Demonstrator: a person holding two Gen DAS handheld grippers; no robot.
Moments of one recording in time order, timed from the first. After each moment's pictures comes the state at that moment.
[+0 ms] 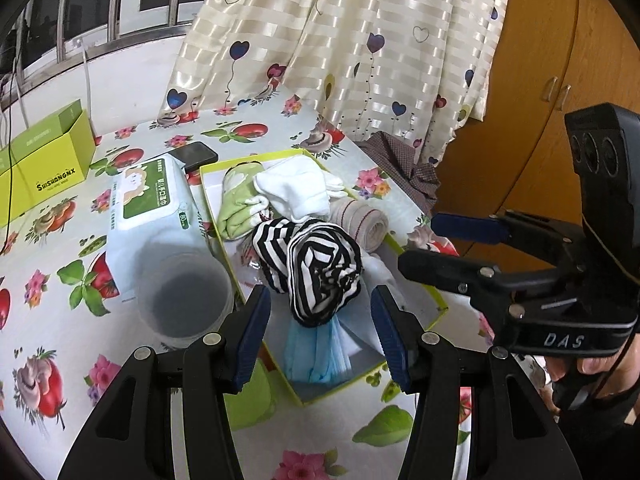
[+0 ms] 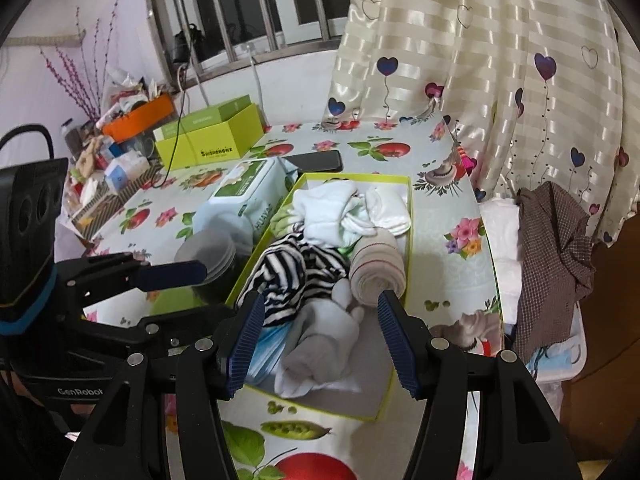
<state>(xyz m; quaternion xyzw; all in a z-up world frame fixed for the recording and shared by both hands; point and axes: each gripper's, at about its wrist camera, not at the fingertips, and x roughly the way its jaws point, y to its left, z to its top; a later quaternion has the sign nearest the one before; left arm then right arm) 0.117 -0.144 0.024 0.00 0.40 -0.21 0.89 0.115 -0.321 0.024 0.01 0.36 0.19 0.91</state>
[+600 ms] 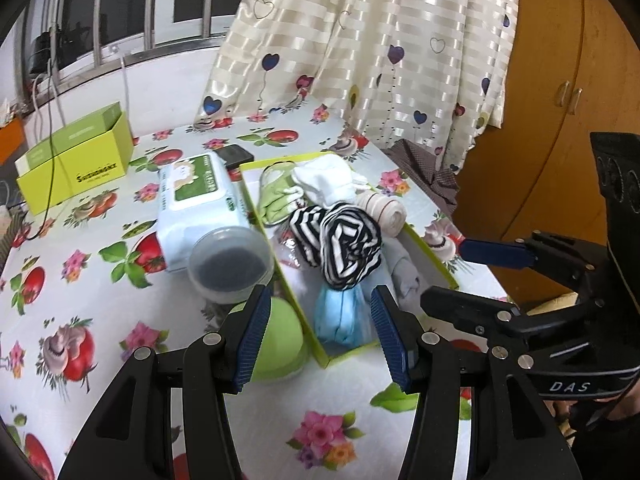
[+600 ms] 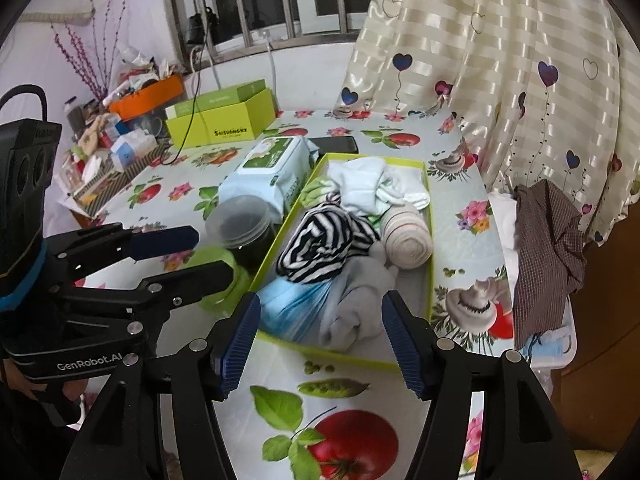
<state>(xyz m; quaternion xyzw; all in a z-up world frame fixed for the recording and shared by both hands) 0.080 -0.124 0.030 0.01 0.38 -0.16 0.91 0.074 -0.289 0.022 -0.02 0.37 0.18 0.91</state>
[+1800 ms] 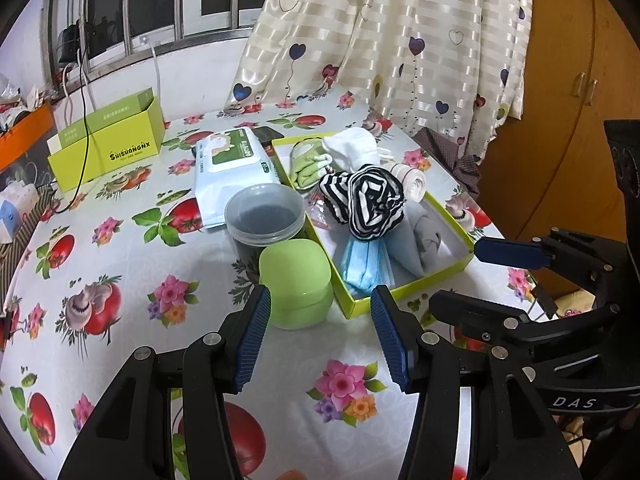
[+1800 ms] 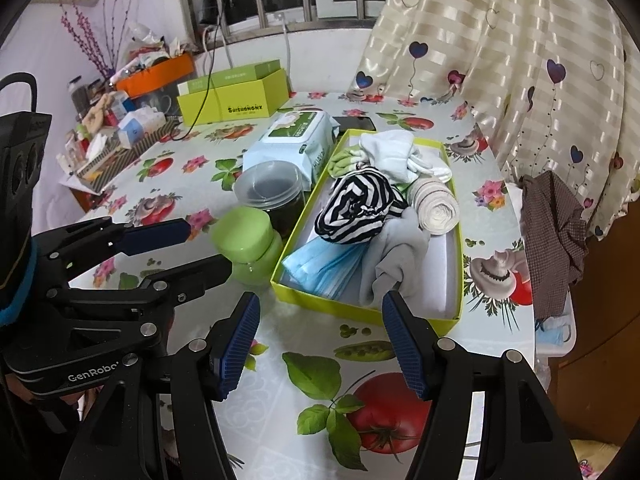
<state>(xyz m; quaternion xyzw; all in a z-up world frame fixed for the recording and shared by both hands) 0.046 -0.112 0.018 0.02 0.39 -0.11 0.91 0.048 -0.262 0.008 -0.04 0.39 0.18 0.90</state>
